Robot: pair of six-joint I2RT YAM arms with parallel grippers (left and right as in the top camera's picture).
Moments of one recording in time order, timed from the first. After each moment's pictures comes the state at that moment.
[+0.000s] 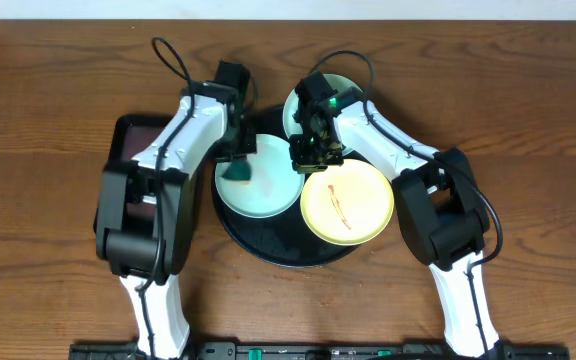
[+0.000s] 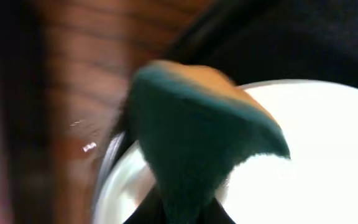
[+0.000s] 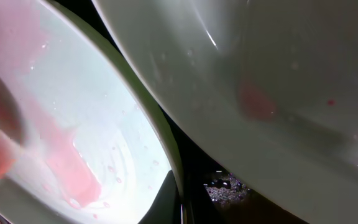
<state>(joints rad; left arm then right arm) -0.22 2.05 1.53 -0.94 -0.01 -0.36 0.53 2.31 1.78 -0.91 -0.35 0.41</state>
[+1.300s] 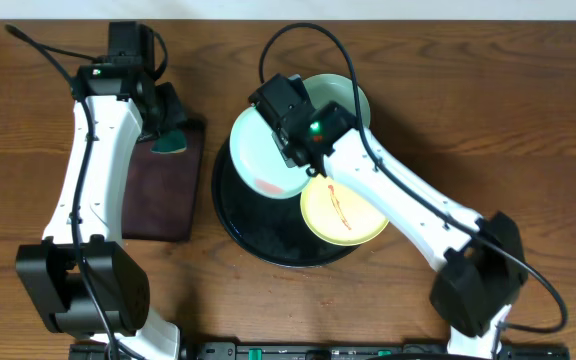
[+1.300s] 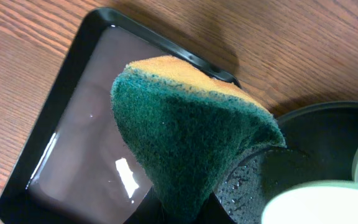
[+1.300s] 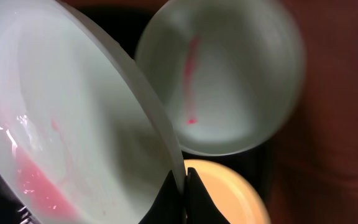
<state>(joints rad) 0.03 1.76 1.61 -1.08 -0.08 -0.38 0.77 1.96 1.77 -0.96 0.43 0.25</state>
